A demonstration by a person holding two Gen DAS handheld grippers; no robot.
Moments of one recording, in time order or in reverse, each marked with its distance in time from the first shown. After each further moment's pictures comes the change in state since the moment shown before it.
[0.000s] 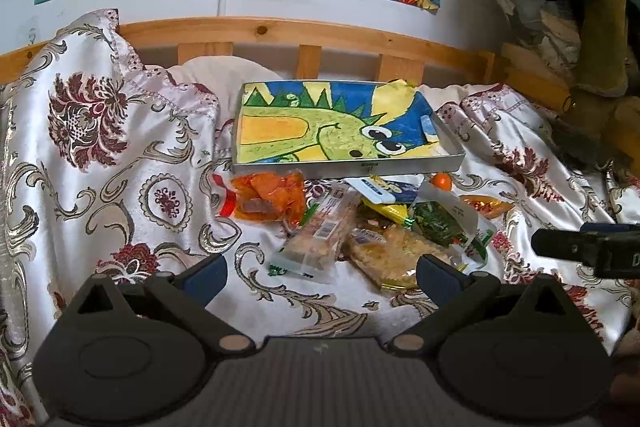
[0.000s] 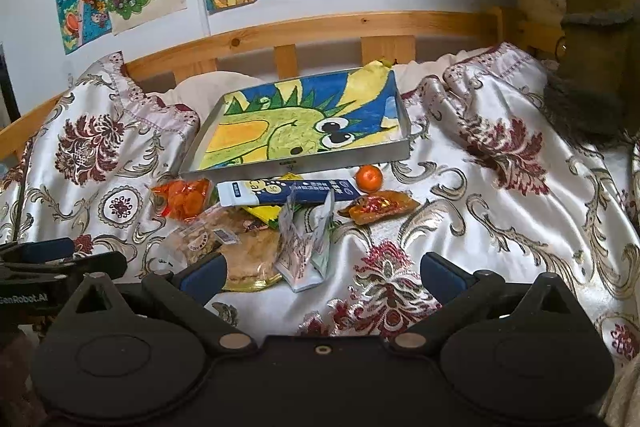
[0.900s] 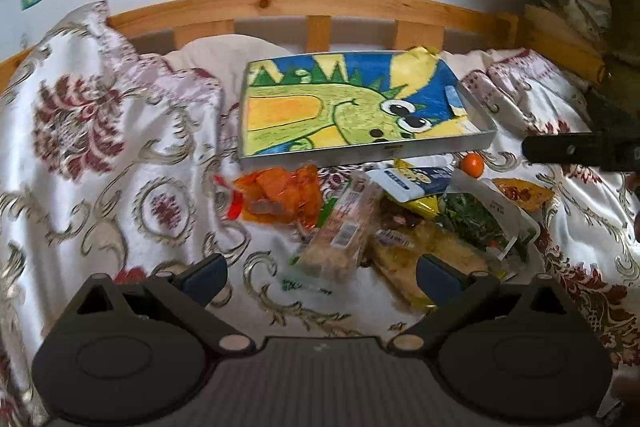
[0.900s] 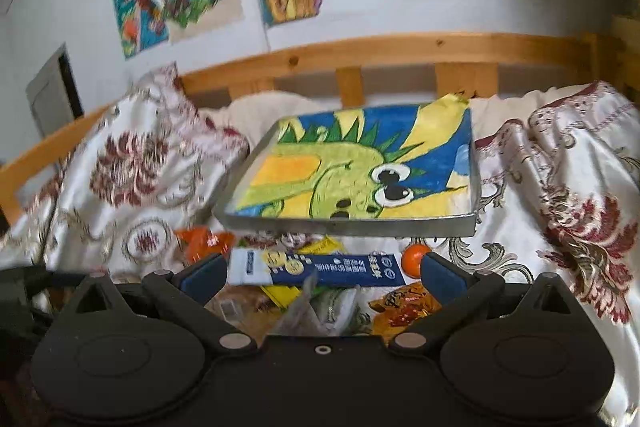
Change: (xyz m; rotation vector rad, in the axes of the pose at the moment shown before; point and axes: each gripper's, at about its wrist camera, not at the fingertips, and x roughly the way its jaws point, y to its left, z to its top) left arm 0.047 -0.008 0.028 0.061 0.104 0.061; right arm 0.083 -0.038 0.071 -0.117 -0.004 0.258
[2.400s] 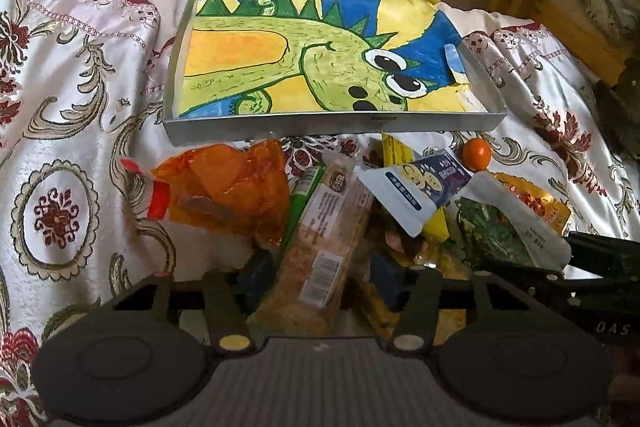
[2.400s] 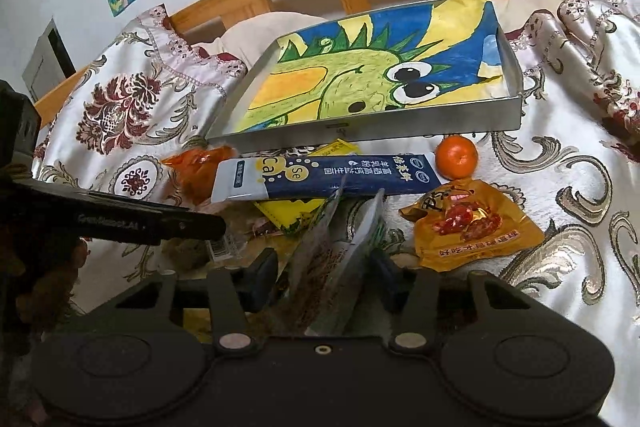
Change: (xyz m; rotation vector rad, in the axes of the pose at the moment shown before) left arm 0.103 0.016 0.035 -0.081 0.213 -0.184; right arm 0.059 -0.003 -0.050 0.098 0.160 0.060
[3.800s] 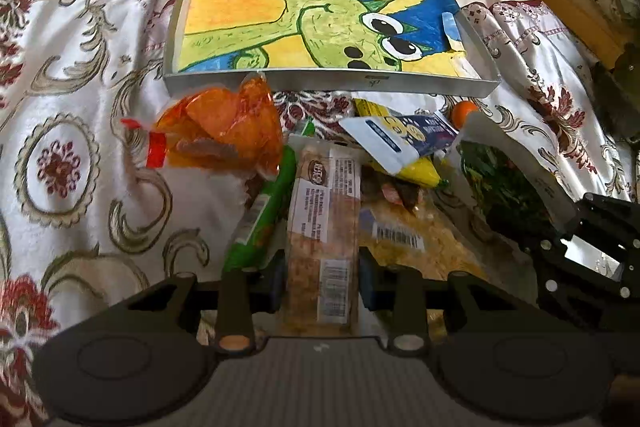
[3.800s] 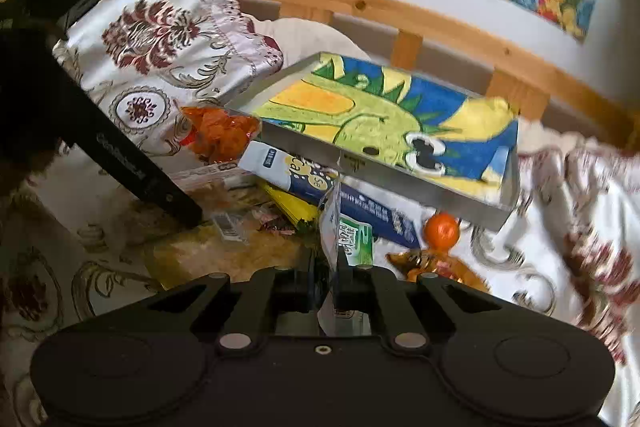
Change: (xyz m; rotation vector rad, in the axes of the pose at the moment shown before) left arm -0.013 -0.006 -0.013 -0.044 0.120 -0.013; right arm -0.015 0.056 -0.018 -0.484 -0.085 -0.189
